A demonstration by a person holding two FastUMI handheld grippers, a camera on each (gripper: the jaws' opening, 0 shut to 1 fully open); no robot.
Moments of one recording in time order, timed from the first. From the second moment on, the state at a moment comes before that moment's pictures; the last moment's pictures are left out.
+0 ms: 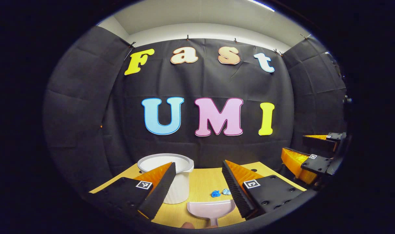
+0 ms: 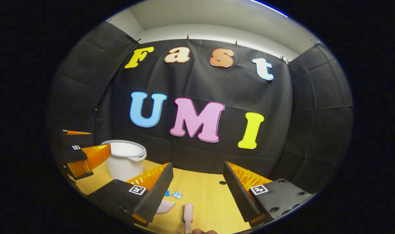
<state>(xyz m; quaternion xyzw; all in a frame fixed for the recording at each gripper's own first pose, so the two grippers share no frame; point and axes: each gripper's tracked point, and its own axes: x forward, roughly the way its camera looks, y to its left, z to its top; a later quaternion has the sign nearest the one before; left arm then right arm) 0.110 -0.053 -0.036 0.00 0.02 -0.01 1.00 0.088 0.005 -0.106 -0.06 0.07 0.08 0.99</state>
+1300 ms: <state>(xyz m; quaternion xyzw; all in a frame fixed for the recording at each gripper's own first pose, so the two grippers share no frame) 0.092 -0.120 -0.334 -0.05 0.53 0.00 0.84 0.116 -0.062 -0.252 -0.02 0.24 0.10 0.96</state>
